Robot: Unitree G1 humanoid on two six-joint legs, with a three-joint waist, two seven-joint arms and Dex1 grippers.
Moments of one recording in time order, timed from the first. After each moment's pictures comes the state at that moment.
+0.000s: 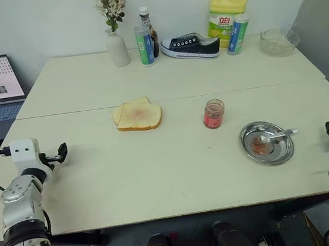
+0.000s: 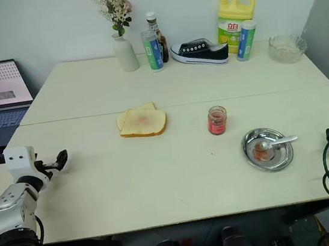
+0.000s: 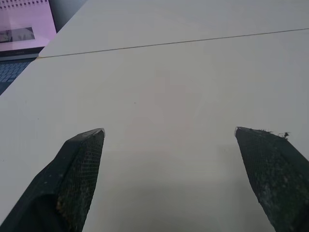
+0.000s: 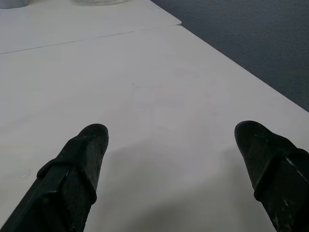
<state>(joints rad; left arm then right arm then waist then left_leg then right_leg) -0.40 0.71 0.36 0.72 -0.26 0.03 -0.41 -0.18 -0.61 -0.61 0.52 0.38 0.12 0.34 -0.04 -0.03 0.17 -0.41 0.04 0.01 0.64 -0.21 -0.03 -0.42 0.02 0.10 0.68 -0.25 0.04</state>
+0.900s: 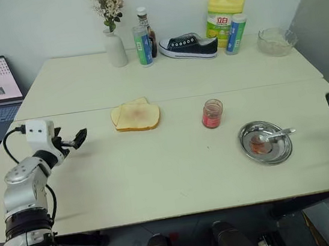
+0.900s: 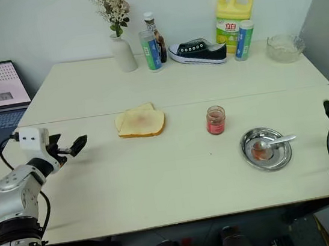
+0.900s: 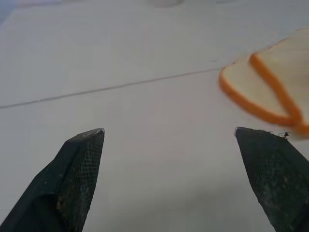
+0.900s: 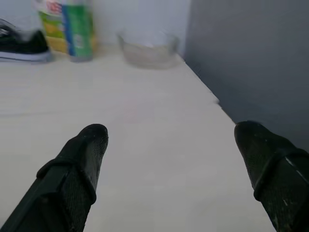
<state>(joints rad) -0.47 0.70 0.30 0.50 -0.31 0.24 -0.62 -0.18 -0.73 -0.57 0.09 0.49 0.34 0.42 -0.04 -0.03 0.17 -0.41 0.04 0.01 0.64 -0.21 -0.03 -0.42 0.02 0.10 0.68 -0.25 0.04</state>
